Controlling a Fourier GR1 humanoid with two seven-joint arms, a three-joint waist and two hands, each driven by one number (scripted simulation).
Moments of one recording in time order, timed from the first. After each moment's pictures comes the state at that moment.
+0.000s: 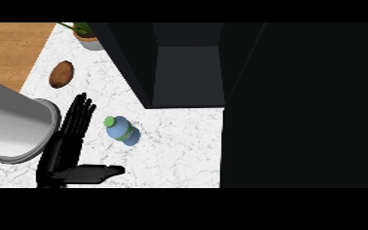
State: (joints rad) left arm 0.12 0.03 0.07 -1.67 0.02 -0.13 -0.12; right arm 0.79 -0.08 0.26 -2.49 -0.08 0.20 -0.05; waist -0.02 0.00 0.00
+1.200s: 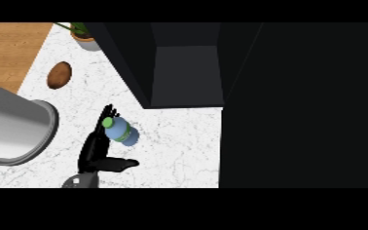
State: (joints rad) left arm -0.18 0.06 0.19 -0.75 0.02 -0.24 -0.67; right arm 0.98 -0.12 0.27 -2.50 -0.07 0.27 -0.20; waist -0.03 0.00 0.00
